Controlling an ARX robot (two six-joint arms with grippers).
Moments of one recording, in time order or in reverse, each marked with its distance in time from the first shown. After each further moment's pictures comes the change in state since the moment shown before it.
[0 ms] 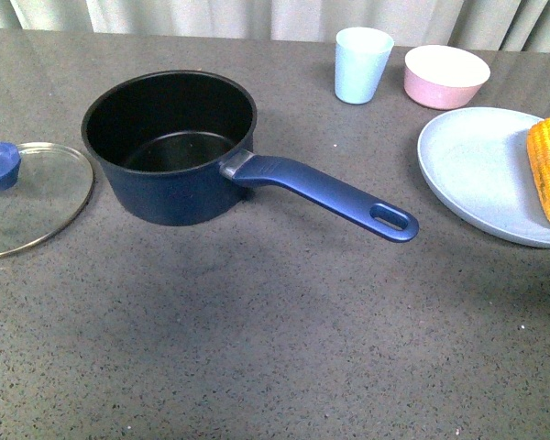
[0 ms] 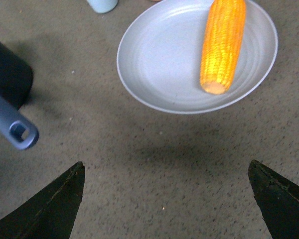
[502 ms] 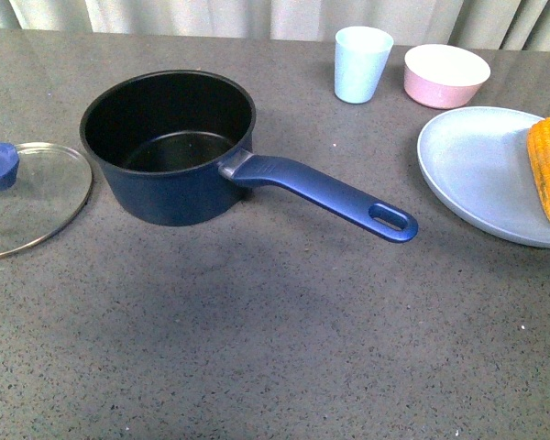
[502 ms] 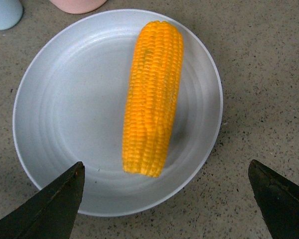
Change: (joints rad) left arm 0.000 0.000 0.000 0.000 0.000 0.000; right arm -0.153 0.757 0.448 0.156 0.013 -0.112
